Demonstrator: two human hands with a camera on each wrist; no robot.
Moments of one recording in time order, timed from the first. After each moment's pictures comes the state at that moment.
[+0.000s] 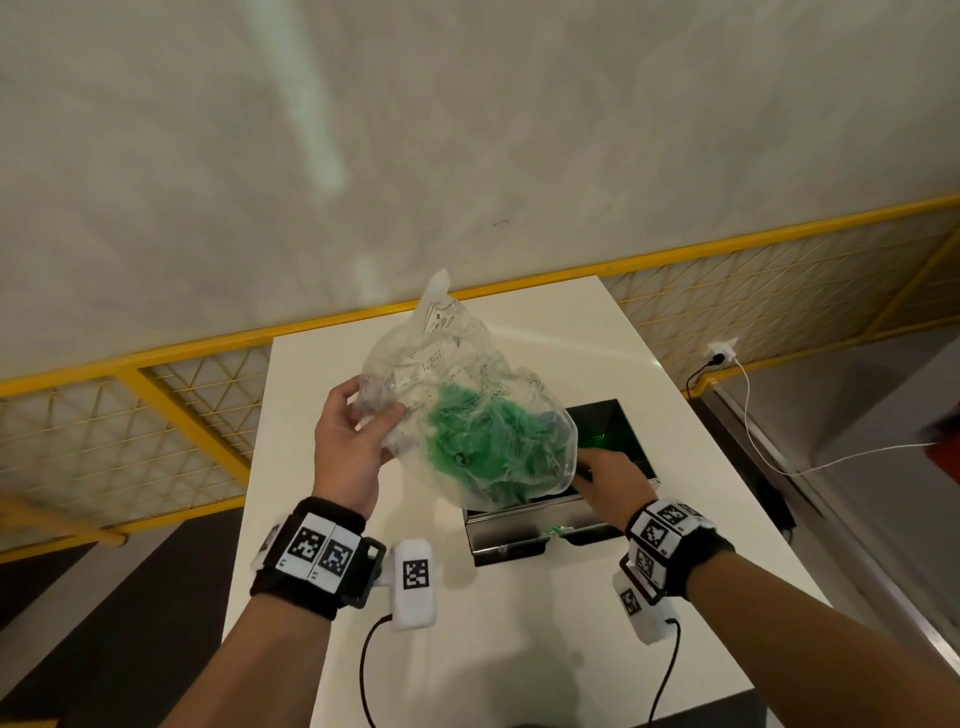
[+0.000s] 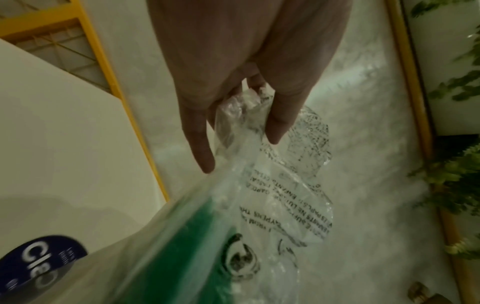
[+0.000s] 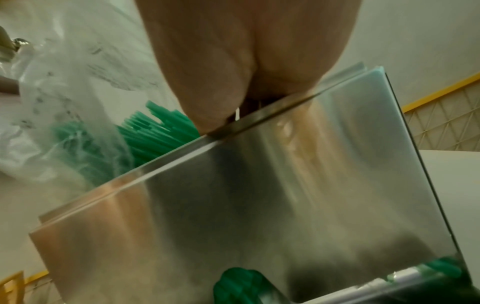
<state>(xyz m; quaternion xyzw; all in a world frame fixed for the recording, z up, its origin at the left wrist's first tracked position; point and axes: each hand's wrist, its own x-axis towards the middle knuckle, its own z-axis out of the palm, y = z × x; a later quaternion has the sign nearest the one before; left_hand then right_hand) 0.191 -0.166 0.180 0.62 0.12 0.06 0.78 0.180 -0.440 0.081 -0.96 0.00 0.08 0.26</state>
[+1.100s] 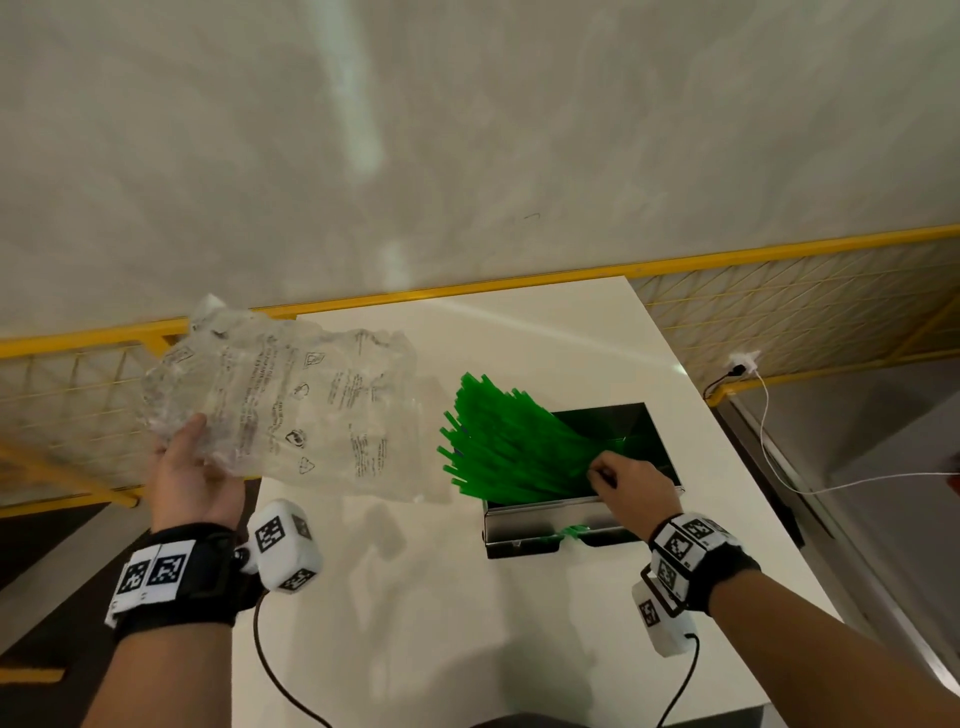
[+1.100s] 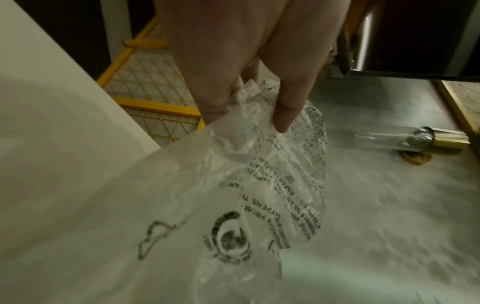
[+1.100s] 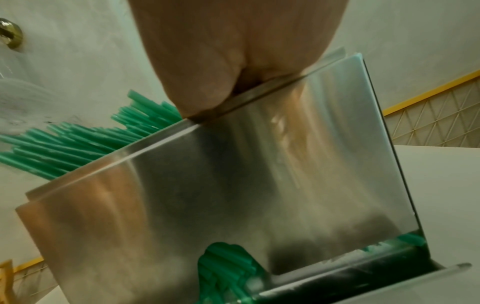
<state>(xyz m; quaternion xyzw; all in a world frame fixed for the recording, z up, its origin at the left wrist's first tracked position) 0.169 -0.002 0.155 0.34 0.26 0.14 0.89 0.174 -0.441 0.076 -0.97 0.01 0.07 0.22</state>
